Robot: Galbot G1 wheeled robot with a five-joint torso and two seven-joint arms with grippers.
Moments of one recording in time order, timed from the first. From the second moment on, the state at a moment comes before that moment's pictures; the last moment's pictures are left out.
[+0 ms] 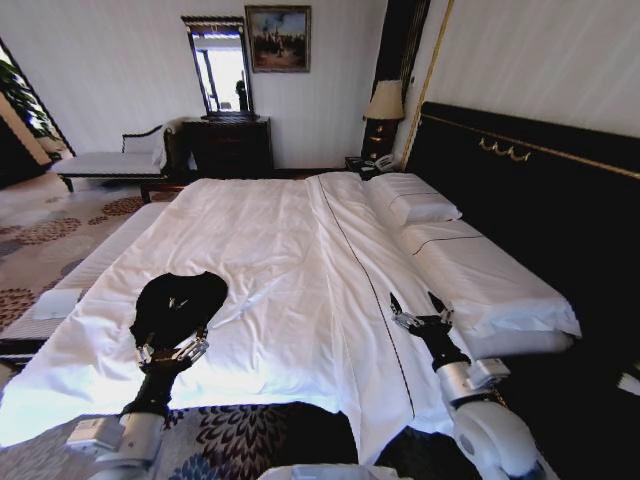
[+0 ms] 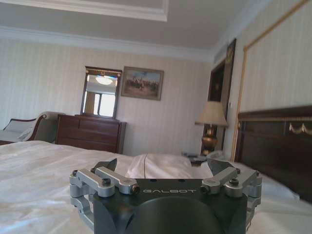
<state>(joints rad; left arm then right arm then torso) 1.95 -1.50 -0.82 -2.49 -0.44 0.01 0.07 -1.69 1.14 0.62 2.30 0.26 0.03 0.14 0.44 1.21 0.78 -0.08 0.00</state>
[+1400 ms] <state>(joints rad) 1.96 -1.49 -0.82 -2.50 -0.45 -0.01 0.04 -1.74 1.25 0.58 2.28 0.46 0.13 0.05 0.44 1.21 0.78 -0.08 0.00</state>
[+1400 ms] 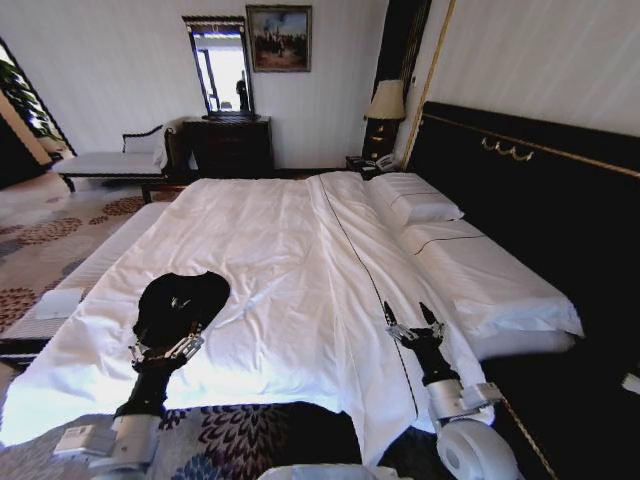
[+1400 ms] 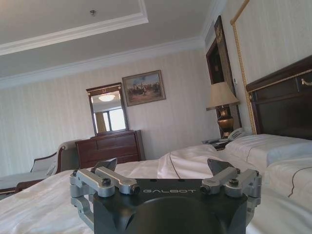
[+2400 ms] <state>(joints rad) 1.97 -1.50 -0.83 -2.50 -0.44 -0.04 0.03 -1.74 1.30 0.57 2.26 0.40 0.16 0.02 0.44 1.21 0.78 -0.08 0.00</state>
